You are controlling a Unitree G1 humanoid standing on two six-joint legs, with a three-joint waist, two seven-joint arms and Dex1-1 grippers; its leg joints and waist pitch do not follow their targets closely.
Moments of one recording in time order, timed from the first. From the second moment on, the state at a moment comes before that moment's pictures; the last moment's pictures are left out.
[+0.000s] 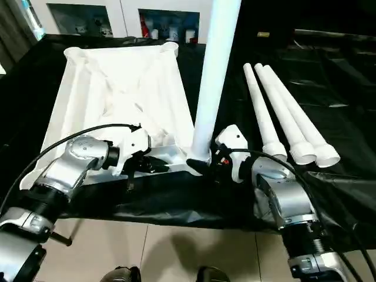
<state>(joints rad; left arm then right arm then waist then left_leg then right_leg) -0.68 0.34 -0.28 0.58 0.03 0.07 -1.21 -0.40 -0.40 0.11 0.24 0.19 0.28 0.89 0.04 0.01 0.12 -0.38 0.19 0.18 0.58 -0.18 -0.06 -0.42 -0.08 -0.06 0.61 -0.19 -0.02</state>
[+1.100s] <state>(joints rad) -0.84 0.09 -0.26 0.85 0.13 0.12 -0.79 -0.49 -0.11 -0.02 0.48 0.07 0.19 0.28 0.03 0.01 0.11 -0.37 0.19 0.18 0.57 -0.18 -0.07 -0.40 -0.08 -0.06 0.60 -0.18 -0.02</state>
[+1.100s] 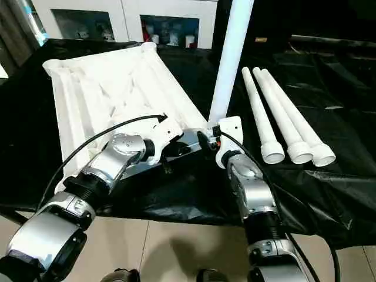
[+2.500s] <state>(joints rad) -0.77 0.19 -0.27 0.77 0.11 0.06 -0.93 -0.41 -0.16 0.00 0.32 0.15 0.27 0.40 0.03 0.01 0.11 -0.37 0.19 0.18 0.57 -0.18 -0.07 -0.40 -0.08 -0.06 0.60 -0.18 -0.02</state>
